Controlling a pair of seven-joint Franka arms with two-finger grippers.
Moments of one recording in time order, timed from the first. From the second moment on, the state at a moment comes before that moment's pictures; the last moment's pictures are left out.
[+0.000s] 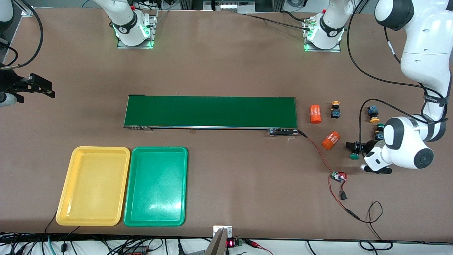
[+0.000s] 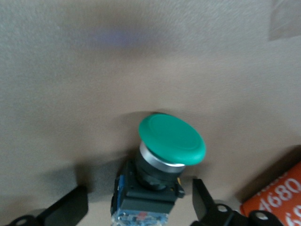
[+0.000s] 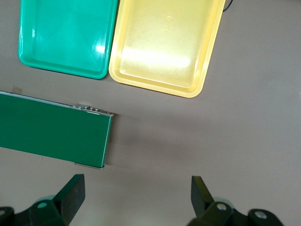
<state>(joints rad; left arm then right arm) 0.25 0.84 -0.11 -1.50 0.04 1.97 0.21 0.02 0.07 -0.10 -1.60 0.00 1.64 -0.27</state>
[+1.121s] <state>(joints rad) 0.24 0.82 -0.13 -1.49 0.10 1.97 0.22 0.03 0.07 -0.10 -1.60 0.00 1.64 -0.27</state>
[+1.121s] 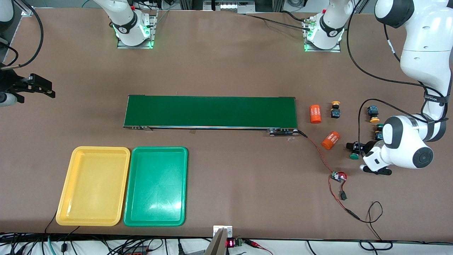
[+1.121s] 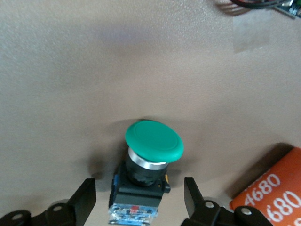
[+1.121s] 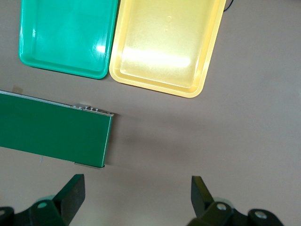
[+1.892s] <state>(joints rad) 0.23 0.78 -0.13 -1.49 0.11 1.97 0.22 0.03 0.07 -0.10 -1.60 0.00 1.65 -0.27</state>
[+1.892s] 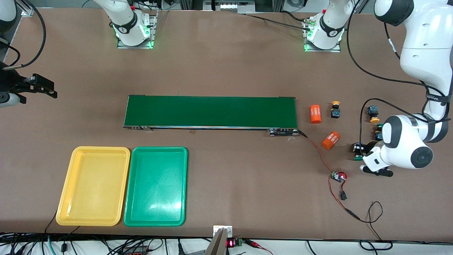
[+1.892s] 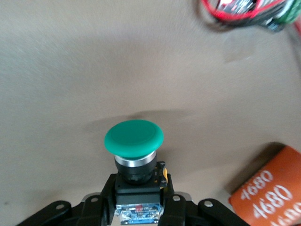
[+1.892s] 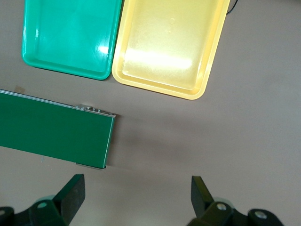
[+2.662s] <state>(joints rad) 0.23 0.34 -0.33 -1.85 -0.01 1.89 0.07 0.03 0.08 -0.10 -1.60 0.00 1.67 -0.27</state>
